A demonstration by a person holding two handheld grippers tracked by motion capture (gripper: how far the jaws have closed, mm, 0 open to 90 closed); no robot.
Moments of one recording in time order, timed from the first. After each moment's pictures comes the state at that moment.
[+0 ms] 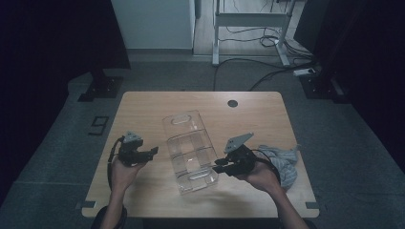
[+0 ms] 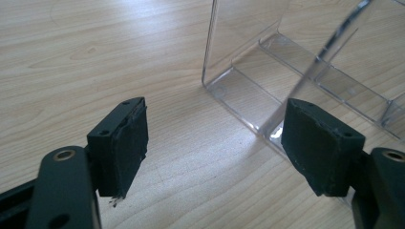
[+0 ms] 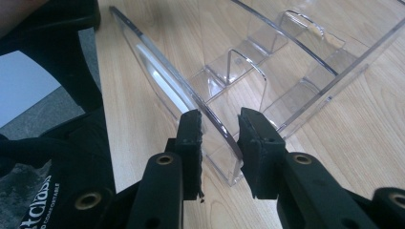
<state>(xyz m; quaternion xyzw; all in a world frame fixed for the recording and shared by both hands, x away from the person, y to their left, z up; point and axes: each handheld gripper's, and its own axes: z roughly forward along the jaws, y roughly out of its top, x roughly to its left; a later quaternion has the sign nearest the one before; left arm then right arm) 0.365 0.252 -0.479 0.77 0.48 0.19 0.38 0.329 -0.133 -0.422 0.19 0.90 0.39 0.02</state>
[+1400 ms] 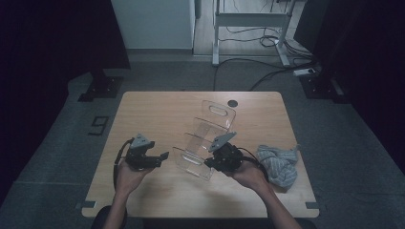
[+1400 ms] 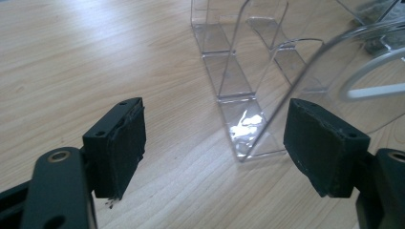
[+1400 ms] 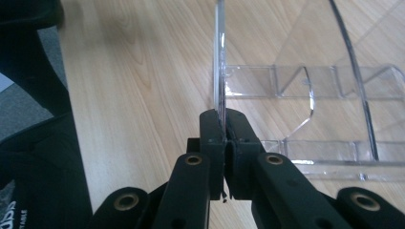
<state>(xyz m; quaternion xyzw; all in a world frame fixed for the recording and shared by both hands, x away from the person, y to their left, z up) 0.347 0.220 -0.465 0.80 0.39 0.16 0.41 0.331 -0.091 -0.417 0.20 0.91 0.35 0.06</state>
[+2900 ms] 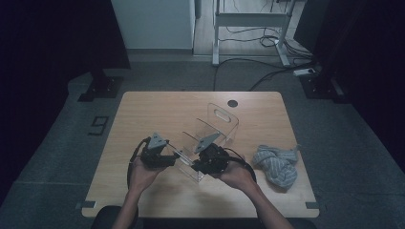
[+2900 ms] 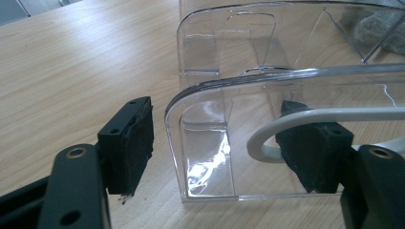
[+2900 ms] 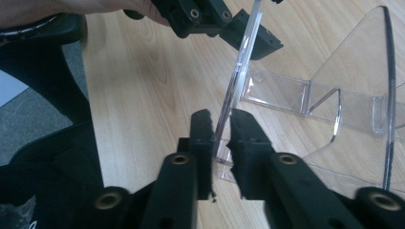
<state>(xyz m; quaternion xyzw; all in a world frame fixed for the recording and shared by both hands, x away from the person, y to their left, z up) 0.353 0.179 -0.468 0.82 0.36 0.18 0.41 0.330 -0.056 -0.417 0.18 0.92 0.35 0.04</state>
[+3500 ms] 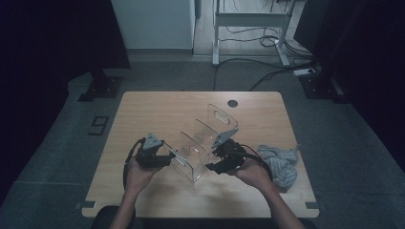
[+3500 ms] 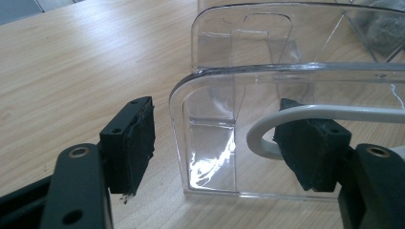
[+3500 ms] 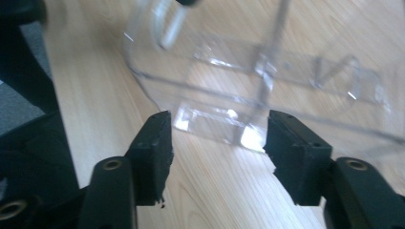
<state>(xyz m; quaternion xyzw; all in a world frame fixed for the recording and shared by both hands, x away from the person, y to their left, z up) 0.350 0.194 -0.468 0.81 0.38 0.19 0.41 0.340 -0.106 -0.414 0.22 0.91 0.33 0.07</state>
